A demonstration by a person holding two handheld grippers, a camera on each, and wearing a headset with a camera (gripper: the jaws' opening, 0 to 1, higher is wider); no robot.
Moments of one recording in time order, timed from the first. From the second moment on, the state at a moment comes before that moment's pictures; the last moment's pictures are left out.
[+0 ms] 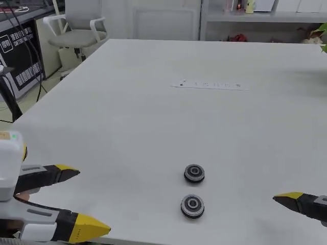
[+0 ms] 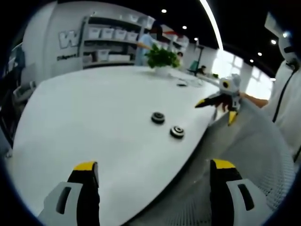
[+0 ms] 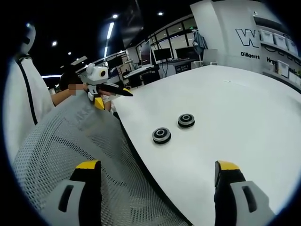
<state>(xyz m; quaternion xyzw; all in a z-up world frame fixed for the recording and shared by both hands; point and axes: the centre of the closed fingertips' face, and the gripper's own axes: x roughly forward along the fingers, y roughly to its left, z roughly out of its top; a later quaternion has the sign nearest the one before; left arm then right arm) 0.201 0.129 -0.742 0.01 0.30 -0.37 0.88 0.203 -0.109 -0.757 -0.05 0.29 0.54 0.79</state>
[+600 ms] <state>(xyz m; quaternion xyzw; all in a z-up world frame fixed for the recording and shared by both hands) 0.204 0.131 -0.746 0.01 0.31 -0.37 0.87 0.204 -0.105 -0.759 -0.05 0.30 0.54 0.78</state>
